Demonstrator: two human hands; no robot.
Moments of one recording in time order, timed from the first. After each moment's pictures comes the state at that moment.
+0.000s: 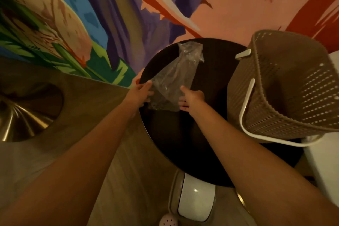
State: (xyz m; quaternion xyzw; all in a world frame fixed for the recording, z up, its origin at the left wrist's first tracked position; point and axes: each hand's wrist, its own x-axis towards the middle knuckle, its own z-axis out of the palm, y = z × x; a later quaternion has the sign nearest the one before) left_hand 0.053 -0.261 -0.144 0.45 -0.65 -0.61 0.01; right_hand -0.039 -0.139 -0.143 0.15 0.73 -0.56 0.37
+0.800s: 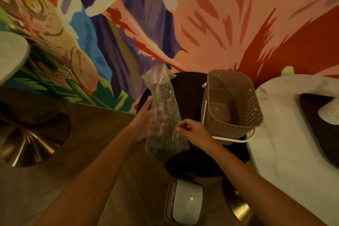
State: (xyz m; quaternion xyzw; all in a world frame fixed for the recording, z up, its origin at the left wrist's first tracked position) left_hand 0.109 -0.173 -0.020 0.30 -0.52 -0.80 -0.06; right_hand 0.036 -0.002 -0.021 -0.23 0.77 -0.46 0.37
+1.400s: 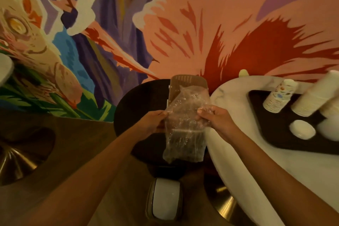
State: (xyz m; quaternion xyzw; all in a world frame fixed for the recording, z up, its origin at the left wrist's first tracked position) left_hand 0.092 -0.026 0.050 0.27 -0.66 -0.70 -0.08; right_hand 0.004 0.162 0.056 -0.11 0.72 -0.64 0.24
